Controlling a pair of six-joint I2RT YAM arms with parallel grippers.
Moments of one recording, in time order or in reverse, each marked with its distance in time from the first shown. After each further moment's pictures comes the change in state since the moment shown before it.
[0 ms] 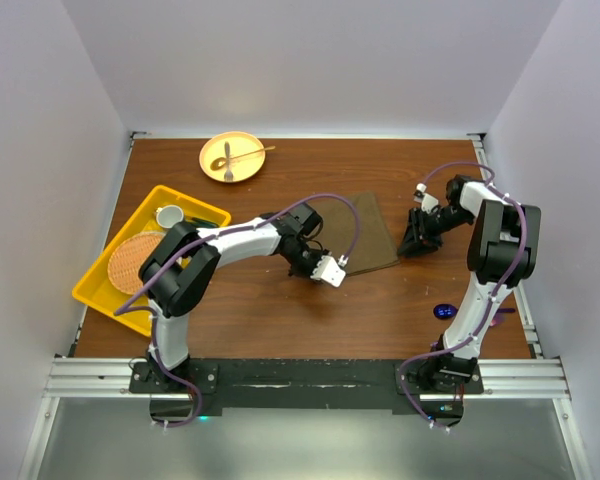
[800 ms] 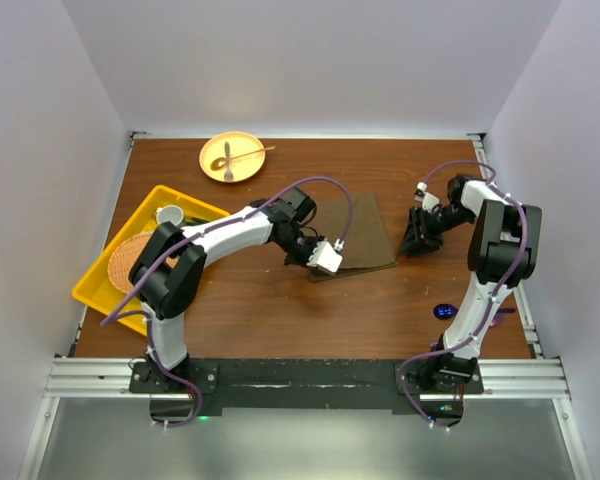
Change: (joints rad) left arm 0.050 -0.050 0.078 -0.114 0.032 -0.009; right arm -0.005 0.000 0.013 -0.021 0.000 -0.019
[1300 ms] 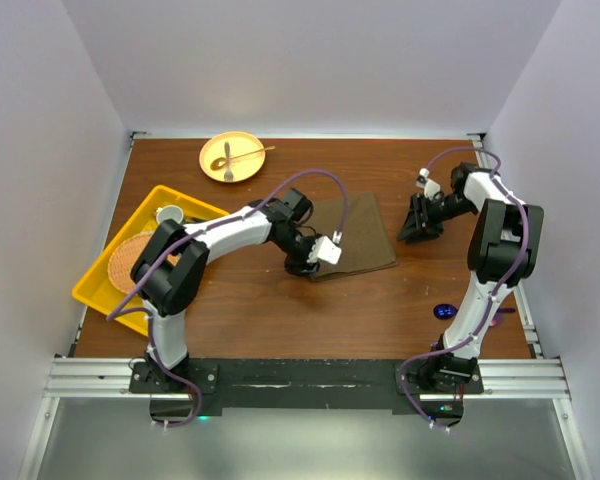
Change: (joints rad) left arm 0.018 0.024 -0.021 0.034 0.052 -0.094; right arm -0.001 0.006 0.095 -0.042 -0.065 -0.024
